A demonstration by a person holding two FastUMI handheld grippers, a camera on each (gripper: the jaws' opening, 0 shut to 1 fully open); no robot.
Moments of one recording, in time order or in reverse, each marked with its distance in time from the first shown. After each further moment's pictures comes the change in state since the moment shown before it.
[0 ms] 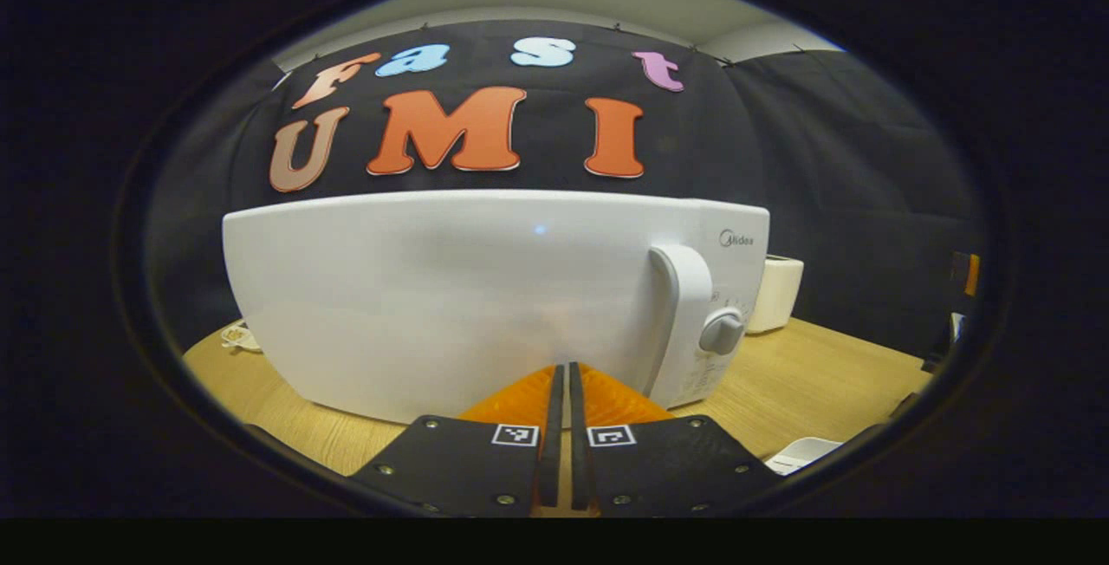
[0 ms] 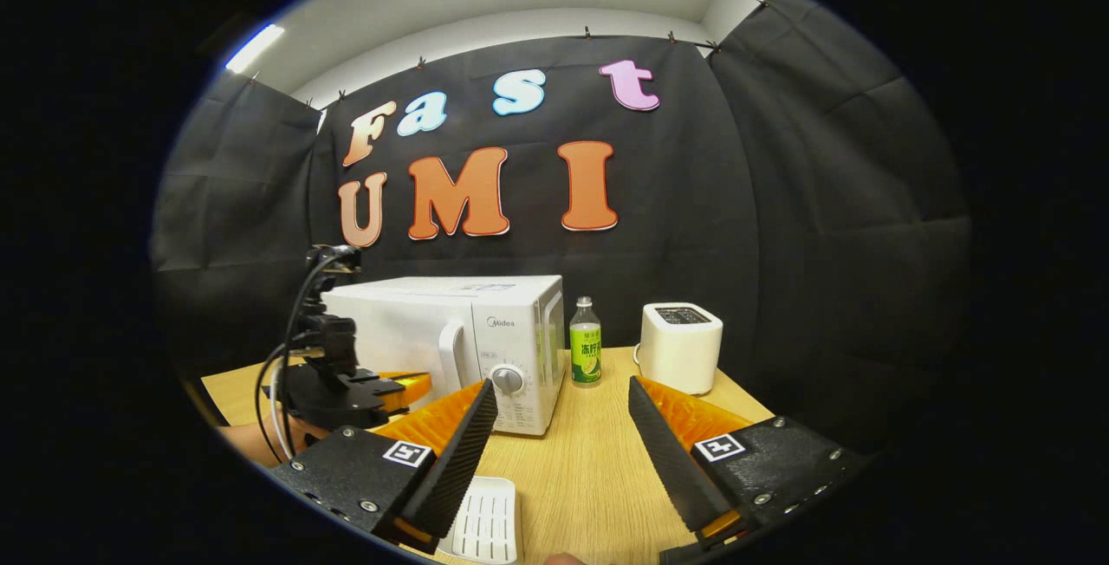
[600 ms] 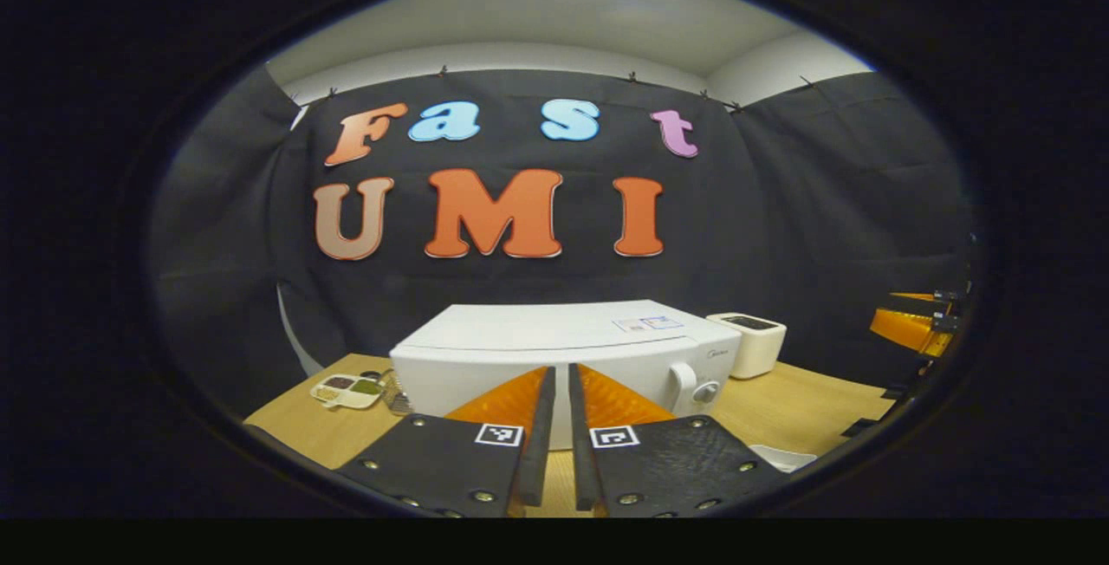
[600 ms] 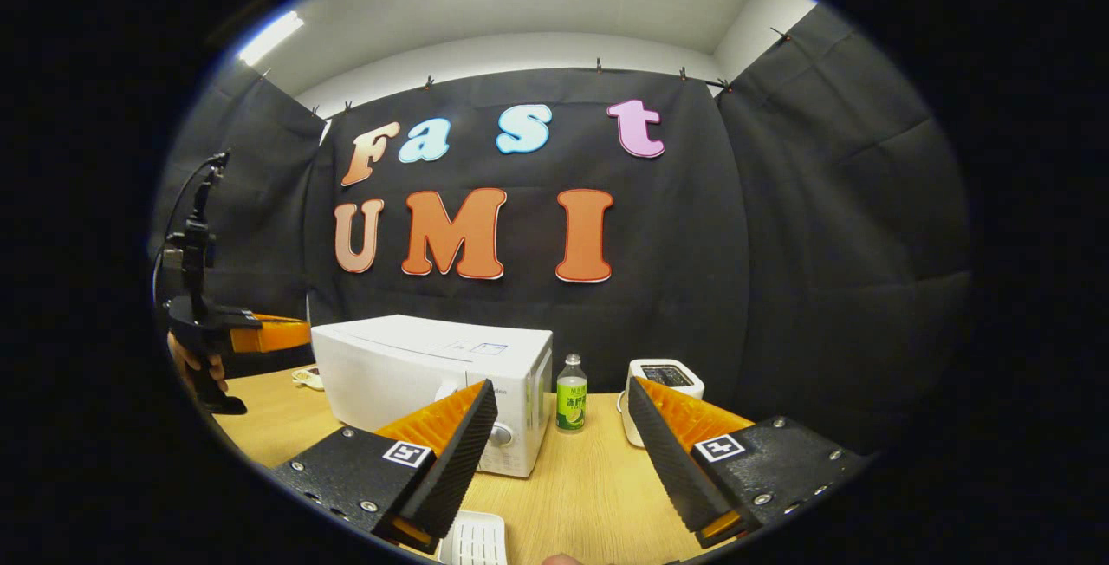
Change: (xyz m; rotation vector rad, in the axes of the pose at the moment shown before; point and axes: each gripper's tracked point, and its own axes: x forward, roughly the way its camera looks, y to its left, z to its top) left arm -0.146 0.083 0.170 0.030 -0.157 0.093; right arm 0.003 0.004 0.095 -0.056 -0.099 -0.033
